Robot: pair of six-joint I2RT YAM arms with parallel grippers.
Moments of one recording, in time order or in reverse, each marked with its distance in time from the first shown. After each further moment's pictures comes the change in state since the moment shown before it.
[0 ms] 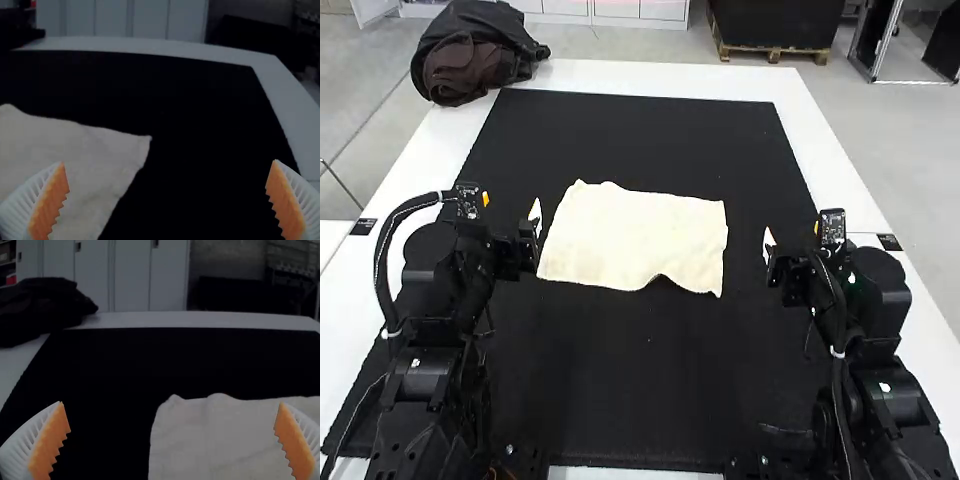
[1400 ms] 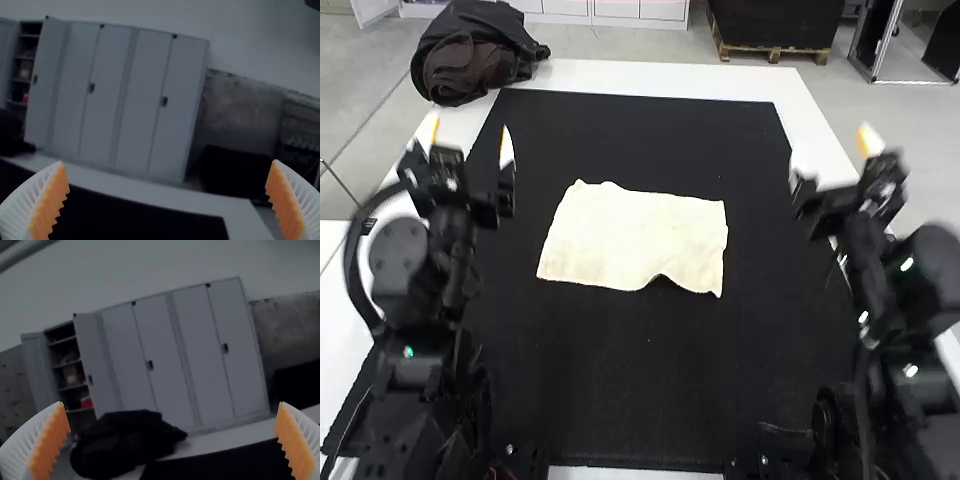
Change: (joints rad) left arm 0.000 0.069 0.102 0.375 -0.167 0.274; right arm -0.015 0.088 0.214 0.344 -0.048 -0.099
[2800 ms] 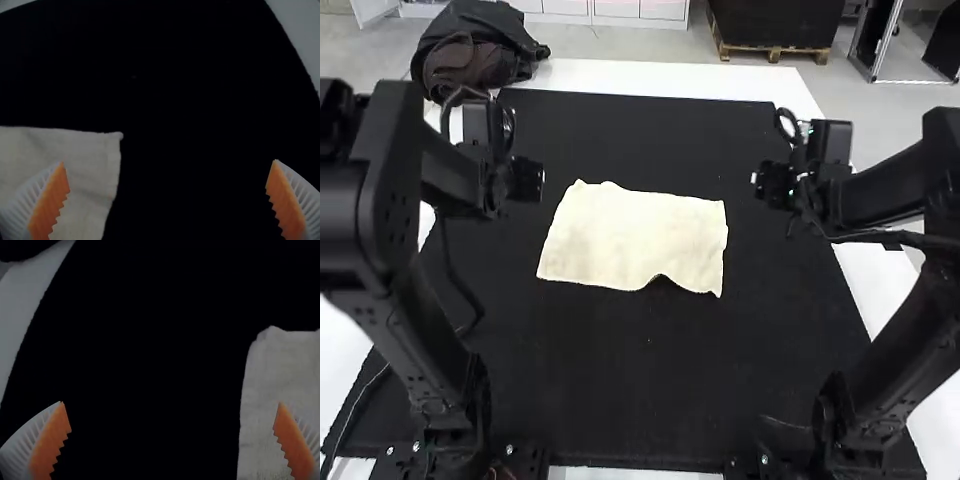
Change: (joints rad) left arm 0.014 1.367 0.505 -0.056 0.001 -0.116; right arm -0.088 1.358 0.397 0.108 -0.019 0.232
